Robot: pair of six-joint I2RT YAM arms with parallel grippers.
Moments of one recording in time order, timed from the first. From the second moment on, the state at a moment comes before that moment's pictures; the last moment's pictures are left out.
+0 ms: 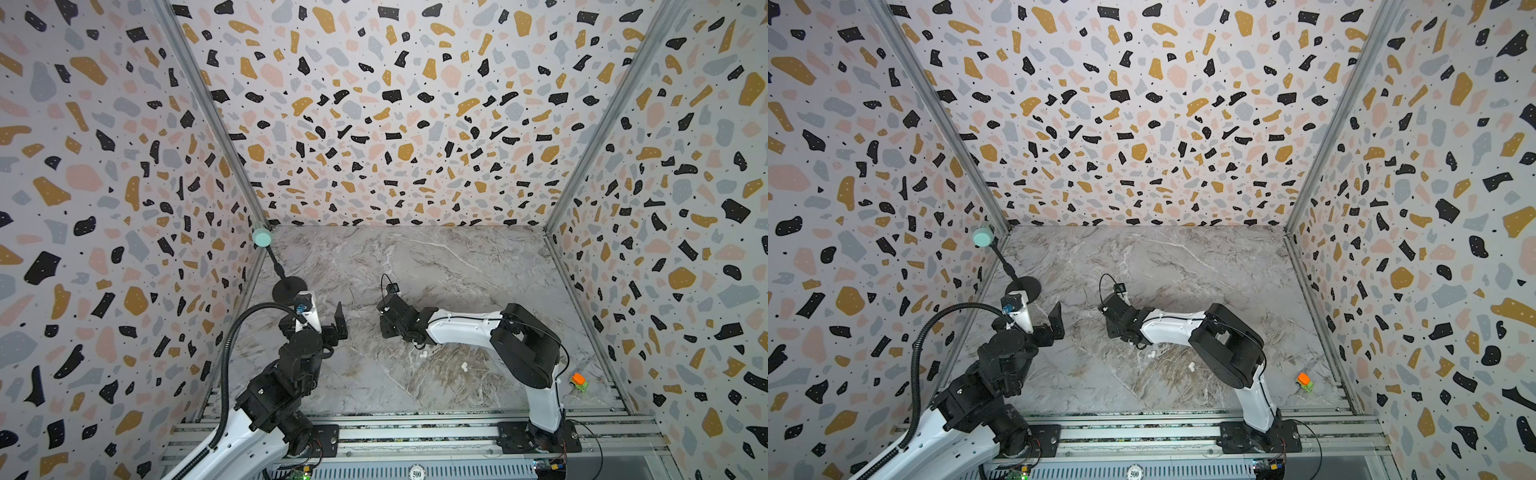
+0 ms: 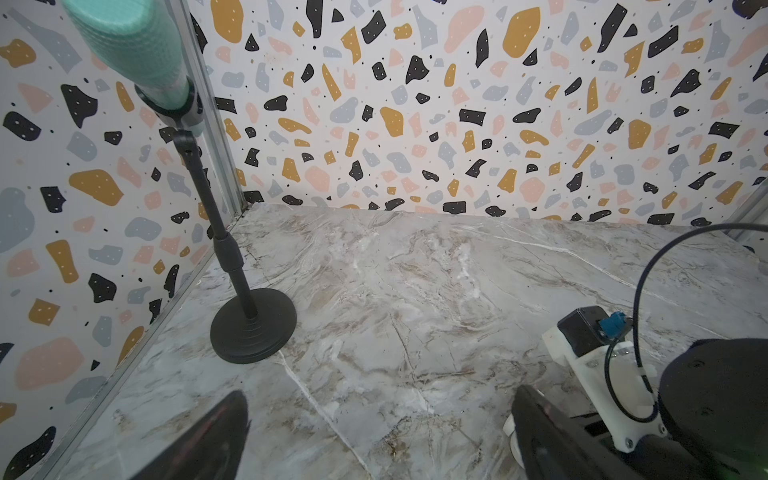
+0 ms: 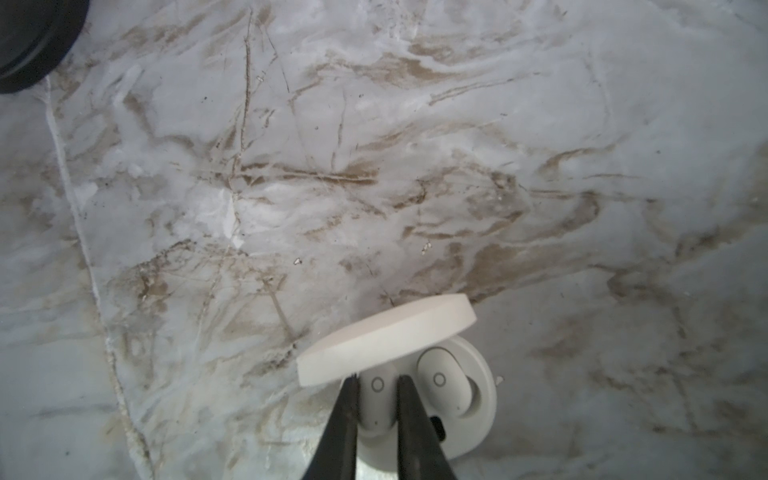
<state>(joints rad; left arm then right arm) -0.70 0.49 0.51 -0.31 -0.69 -0.25 1.01 1.99 1.28 -0.18 0.24 0.62</state>
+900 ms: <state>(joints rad) -0.70 0.50 0.51 -0.31 -0.69 -0.25 1.02 1.99 1.27 -0.18 0.27 0.66</state>
